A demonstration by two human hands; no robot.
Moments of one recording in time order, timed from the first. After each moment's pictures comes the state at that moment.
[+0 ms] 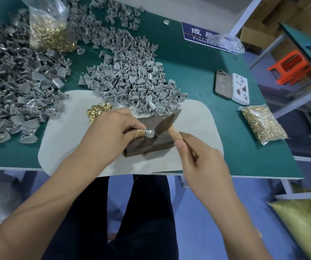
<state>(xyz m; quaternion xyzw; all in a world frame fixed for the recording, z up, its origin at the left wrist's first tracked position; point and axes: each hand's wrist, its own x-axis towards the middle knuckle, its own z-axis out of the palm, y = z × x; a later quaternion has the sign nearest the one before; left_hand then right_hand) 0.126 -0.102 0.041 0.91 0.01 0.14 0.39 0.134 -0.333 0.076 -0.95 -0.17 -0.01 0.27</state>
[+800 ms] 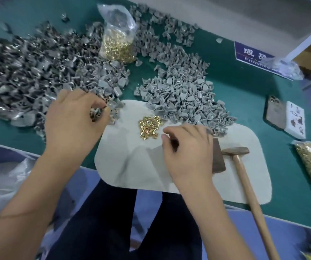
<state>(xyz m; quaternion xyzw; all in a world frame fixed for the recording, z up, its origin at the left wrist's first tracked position) 0.065 0.025 0.041 0.91 0.29 0.25 0.15 0.152 -0.192 0.060 -0.94 -0.28 -0.08 0.20</state>
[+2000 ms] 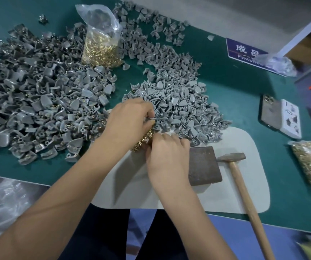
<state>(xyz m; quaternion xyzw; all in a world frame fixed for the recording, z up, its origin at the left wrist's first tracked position) 0.182 -0.018 0.028 0.96 0.12 0.14 0.21 0.172 -0.153 0.037 -0.97 -0.26 0.01 0.03</state>
